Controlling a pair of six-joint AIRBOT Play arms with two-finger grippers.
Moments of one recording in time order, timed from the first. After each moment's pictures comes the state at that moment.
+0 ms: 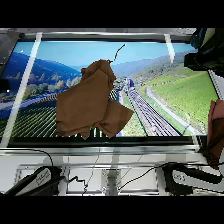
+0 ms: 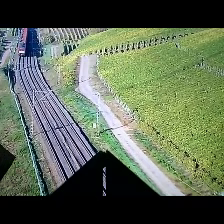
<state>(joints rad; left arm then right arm) 0.43 -1.13 1.38 1.48 -1.21 -1.23 -0.01 -1.34 1.87 -1.59 1.55 1.52</state>
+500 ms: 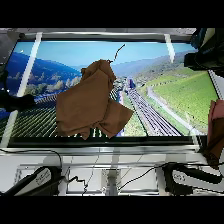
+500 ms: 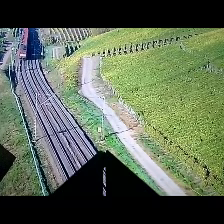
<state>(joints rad) 0.43 -1.11 0.99 1.19 -1.19 -1.29 -0.01 -1.34 1.87 -1.59 1.55 1.53</state>
